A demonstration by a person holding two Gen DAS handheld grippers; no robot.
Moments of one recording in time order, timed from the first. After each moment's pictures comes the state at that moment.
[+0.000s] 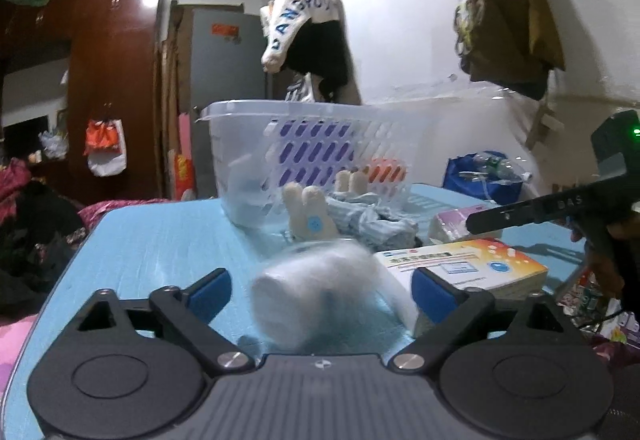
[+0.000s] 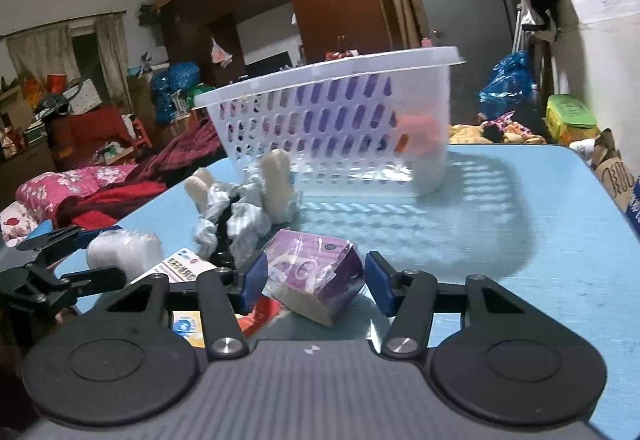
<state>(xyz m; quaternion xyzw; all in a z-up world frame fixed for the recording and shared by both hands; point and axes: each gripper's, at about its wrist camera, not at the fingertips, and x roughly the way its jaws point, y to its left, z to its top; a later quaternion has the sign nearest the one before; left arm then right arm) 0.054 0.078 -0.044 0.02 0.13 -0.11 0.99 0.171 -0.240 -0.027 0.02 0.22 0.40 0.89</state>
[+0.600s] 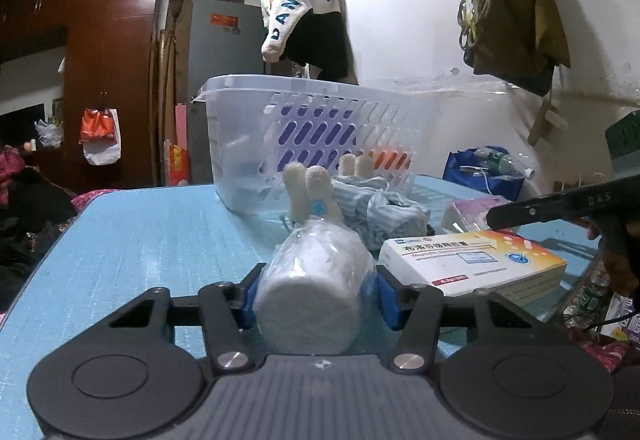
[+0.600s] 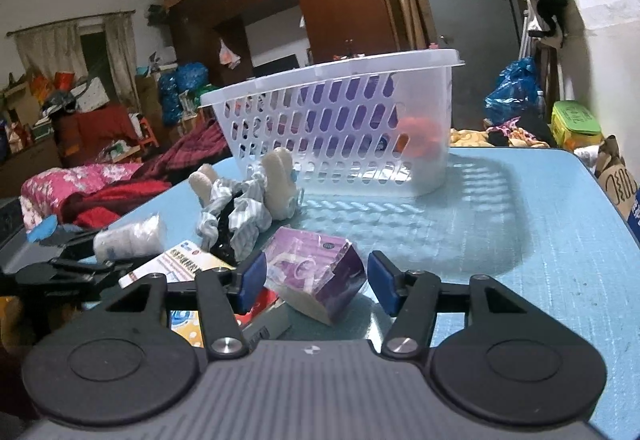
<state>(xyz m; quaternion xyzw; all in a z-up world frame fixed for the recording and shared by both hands) 0.073 0.083 -0.058 0.01 0.15 -0.11 0.98 0.170 -0.247 -0.029 0.01 0.22 0.42 0.88</state>
